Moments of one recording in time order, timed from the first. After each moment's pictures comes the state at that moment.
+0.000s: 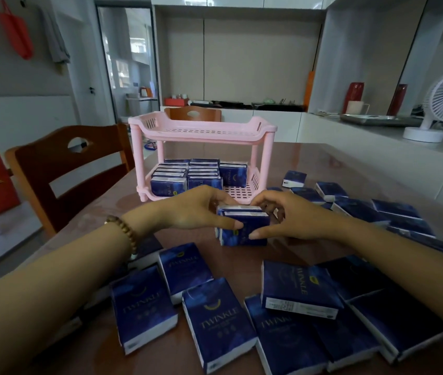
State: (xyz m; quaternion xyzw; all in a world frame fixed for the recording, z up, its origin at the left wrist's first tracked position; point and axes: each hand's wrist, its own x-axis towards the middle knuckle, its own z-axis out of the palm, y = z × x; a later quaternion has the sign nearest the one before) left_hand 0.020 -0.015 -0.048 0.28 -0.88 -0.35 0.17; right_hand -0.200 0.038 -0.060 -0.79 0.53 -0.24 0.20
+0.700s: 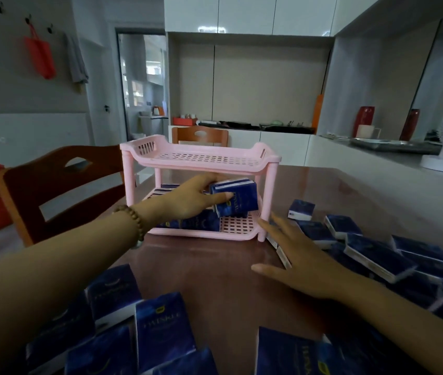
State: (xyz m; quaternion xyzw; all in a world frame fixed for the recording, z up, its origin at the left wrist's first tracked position) left_hand -0.005 -0.090 -0.020 0.33 -0.84 -0.31 0.31; right_hand -0.223 0.016 -0.087 -0.78 0.61 -0.13 0.05
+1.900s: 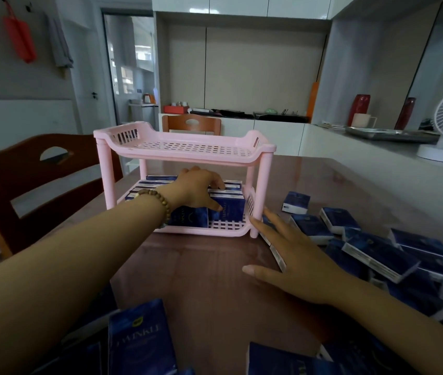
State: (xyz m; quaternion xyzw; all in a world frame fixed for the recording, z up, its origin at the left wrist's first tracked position) left_hand -0.042 -0.149 -0.033 0.44 -0.89 0.00 0.12; right_hand -0.223 0.017 -0.088 -0.77 0.63 -0.10 0.05
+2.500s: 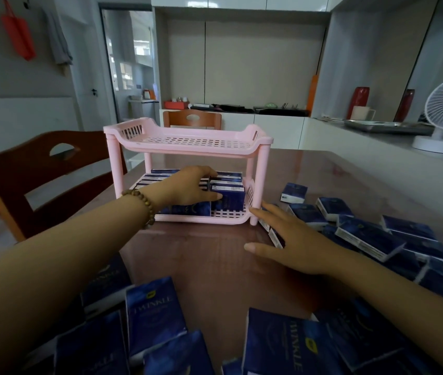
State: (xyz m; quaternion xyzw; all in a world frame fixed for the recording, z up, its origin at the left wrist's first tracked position) left_hand -0.018 -0.115 -0.031 0.44 -0.88 -0.10 0.18; right_hand -0.219 0.023 -0.073 -0.77 0.62 -0.13 0.09
